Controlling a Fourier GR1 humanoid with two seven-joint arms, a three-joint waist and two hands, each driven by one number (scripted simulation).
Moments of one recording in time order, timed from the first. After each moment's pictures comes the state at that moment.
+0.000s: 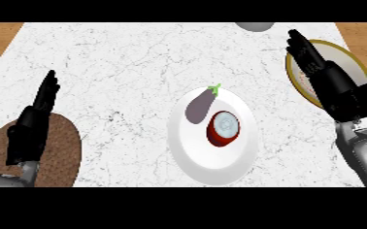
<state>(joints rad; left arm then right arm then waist) -0.05 0.59 -0.25 -1.59 0.16 0.44 0.04 -0.35 -0.57 0.24 -1.59 -0.26 -0.09 0.11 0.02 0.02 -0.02</state>
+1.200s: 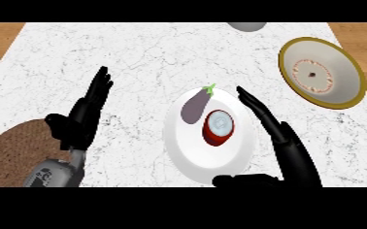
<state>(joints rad) -0.16 0.34 -0.30 -1.52 0.25 0.31 0.02 -0.08 -0.36 0.51 -1.94 0.15 -0.34 0.01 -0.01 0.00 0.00</state>
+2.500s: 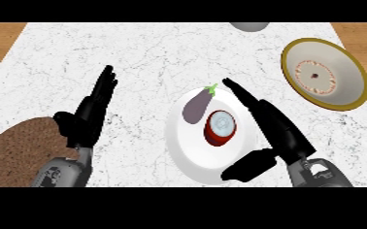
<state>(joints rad) -0.16 0.23 -0.23 -1.51 0.14 0.25 0.04 -0.27 -0.32 0.42 -1.86 0.18 0.10 0.59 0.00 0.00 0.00</state>
